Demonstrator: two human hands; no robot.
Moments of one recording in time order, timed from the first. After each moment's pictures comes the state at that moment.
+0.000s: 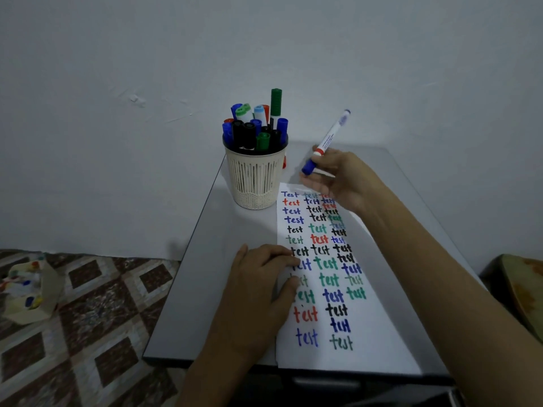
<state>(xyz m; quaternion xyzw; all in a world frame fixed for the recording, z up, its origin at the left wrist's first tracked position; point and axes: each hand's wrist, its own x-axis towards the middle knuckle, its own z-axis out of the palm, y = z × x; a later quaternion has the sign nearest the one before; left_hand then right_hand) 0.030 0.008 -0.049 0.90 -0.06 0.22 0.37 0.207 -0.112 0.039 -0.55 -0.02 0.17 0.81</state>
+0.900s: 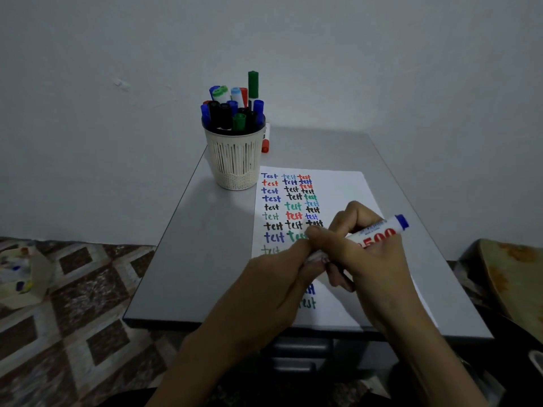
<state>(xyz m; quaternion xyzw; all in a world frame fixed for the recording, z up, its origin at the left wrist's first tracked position) 0.002 -0.035 -0.017 0.87 -0.21 0.17 0.41 0.038 -0.174 0.018 -0.64 -0.17 0.02 0.75</state>
